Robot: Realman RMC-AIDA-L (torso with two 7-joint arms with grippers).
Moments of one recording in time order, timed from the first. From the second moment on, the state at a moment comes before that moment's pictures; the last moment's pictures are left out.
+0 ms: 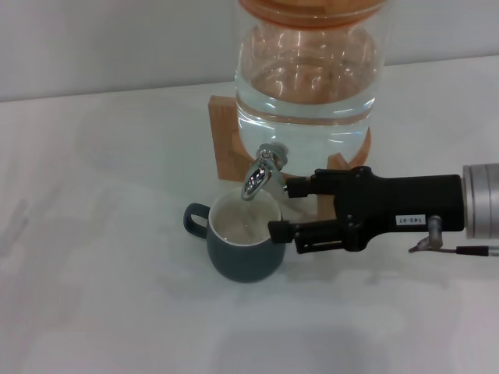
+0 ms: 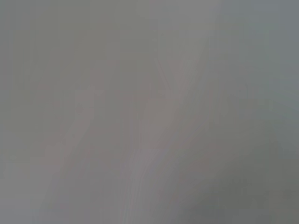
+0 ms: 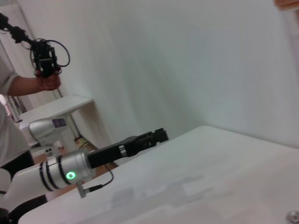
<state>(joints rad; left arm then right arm) -0.44 -2.07 2.84 -0.33 -1.06 1.46 -0.88 0.10 2.01 -1.44 -1.38 1.63 1.32 -1.27</state>
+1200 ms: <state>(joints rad) -0.46 -2.05 2.84 -0.33 -1.07 1.46 -0.88 0.10 2.01 -1.55 -1.39 1.70 1.33 -1.30</state>
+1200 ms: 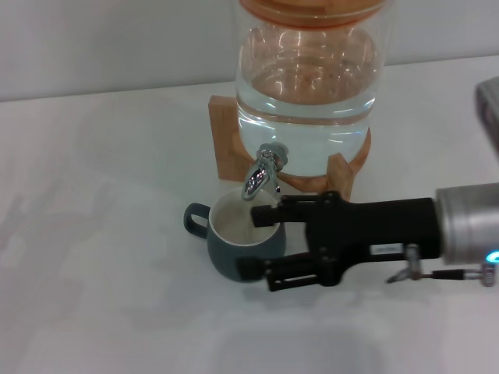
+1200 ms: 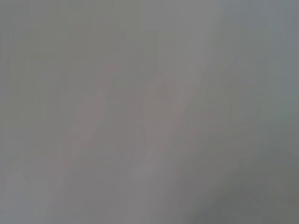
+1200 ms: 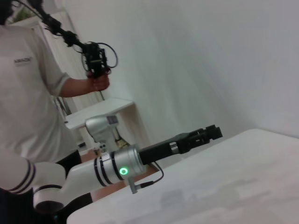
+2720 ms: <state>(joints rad) -0.45 -2.06 2.84 -0.33 -1.07 1.43 -0.87 0.10 2.00 -1.55 -1.40 1.68 1.20 -1.29</state>
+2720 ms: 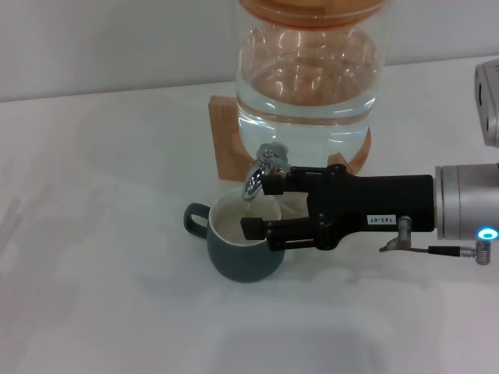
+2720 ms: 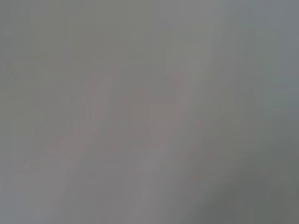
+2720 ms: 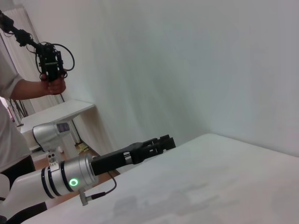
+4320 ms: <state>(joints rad) -0.44 -2.06 2.83 -0.33 -1.19 1.43 -0.83 0.11 2.01 -0.87 -0.77 1.89 1.56 -1.85</state>
